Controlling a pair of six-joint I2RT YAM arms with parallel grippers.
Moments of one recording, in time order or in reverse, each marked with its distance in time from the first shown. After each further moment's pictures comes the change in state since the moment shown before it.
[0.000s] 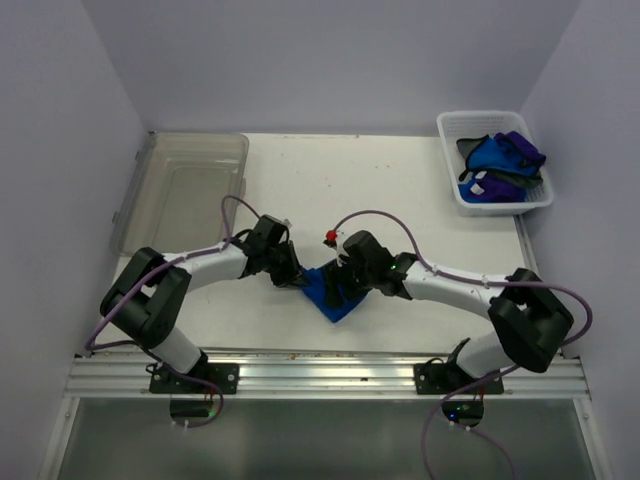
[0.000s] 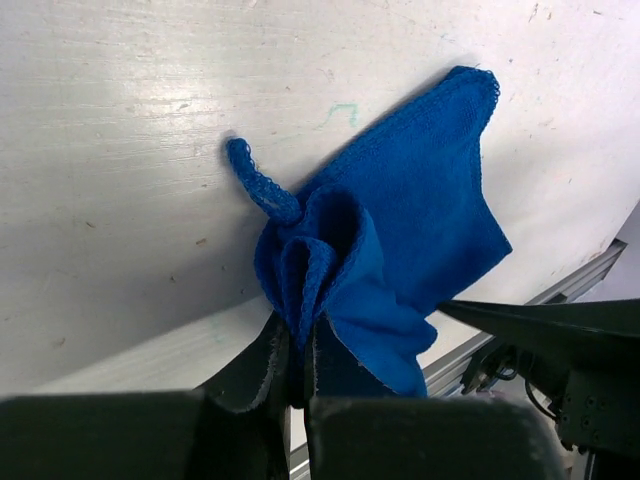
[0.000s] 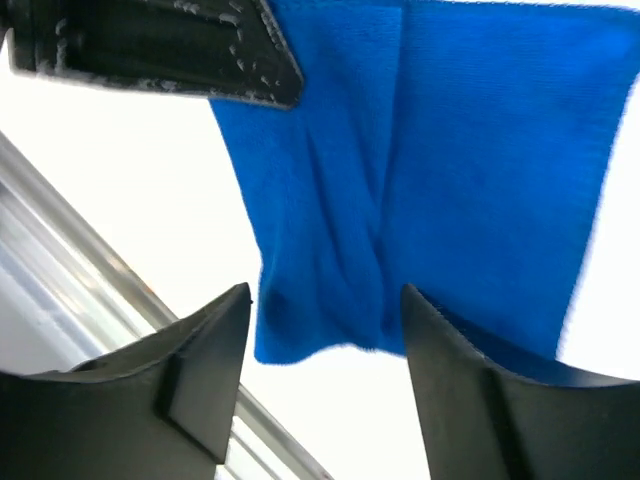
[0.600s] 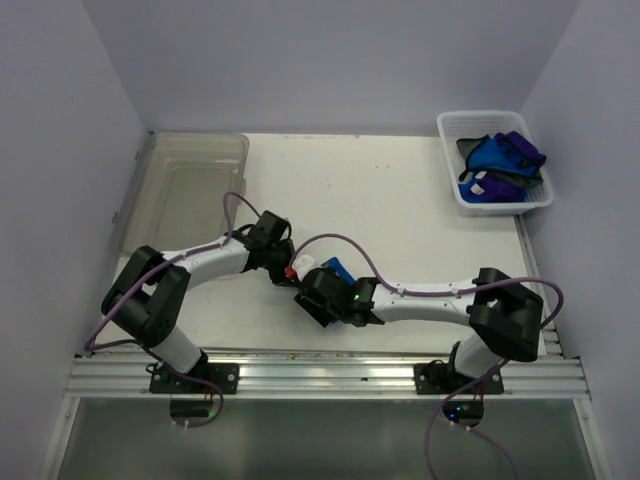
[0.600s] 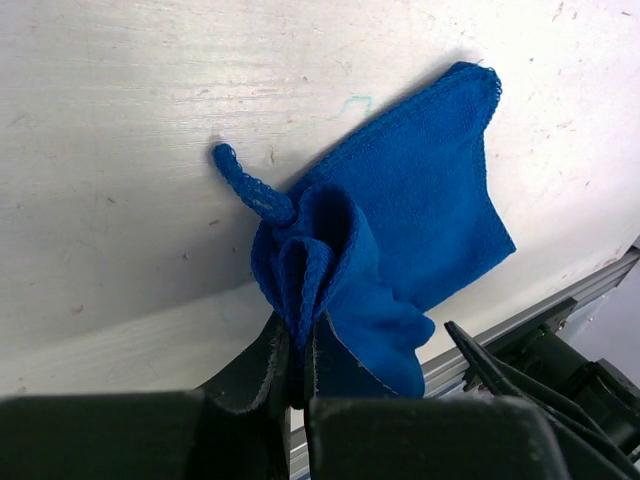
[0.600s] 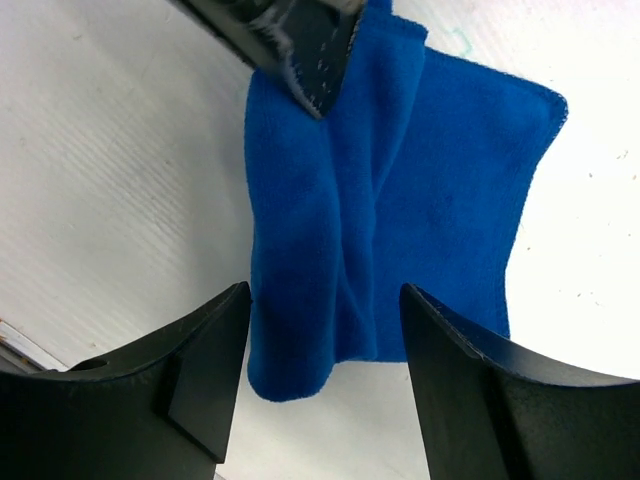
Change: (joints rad) left arm 0.000 0.007 0.080 -0.145 -0.020 0.008; right arm 0.372 0.076 0.135 -0.122 0.638 -0.179
